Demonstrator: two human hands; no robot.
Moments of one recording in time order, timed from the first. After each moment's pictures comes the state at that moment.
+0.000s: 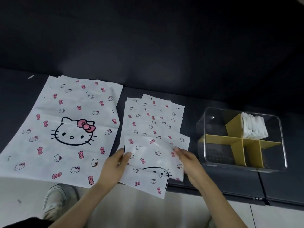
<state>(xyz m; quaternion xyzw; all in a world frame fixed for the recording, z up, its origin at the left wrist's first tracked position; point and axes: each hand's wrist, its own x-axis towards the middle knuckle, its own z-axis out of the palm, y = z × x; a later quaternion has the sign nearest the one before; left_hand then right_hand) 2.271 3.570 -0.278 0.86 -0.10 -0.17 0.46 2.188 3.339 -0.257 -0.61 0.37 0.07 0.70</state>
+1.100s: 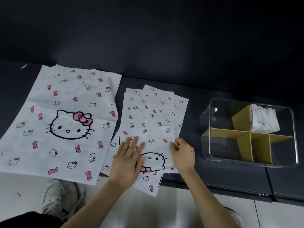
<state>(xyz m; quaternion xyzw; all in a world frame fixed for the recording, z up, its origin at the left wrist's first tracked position) 2.261 3.551 -0.330 0.93 -0.33 -0.05 0.13 2.214 3.357 -0.292 -0.87 0.35 -0.02 0.36</state>
